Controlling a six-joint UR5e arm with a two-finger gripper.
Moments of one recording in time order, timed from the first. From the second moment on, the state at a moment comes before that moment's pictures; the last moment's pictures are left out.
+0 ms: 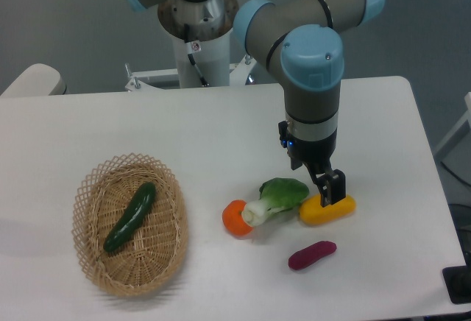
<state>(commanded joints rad) 2.51 -1.92 -1.44 -1.11 1.60 1.60</state>
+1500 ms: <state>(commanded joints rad) 2.15 -1.98 -1.62 -1.02 1.49 0.54</state>
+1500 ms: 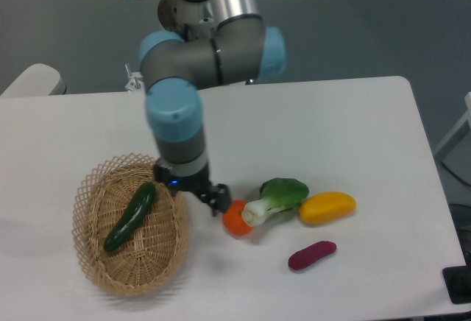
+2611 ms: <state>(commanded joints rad) 2.02 -2.09 -1.71 -0.86 1.56 0.50</state>
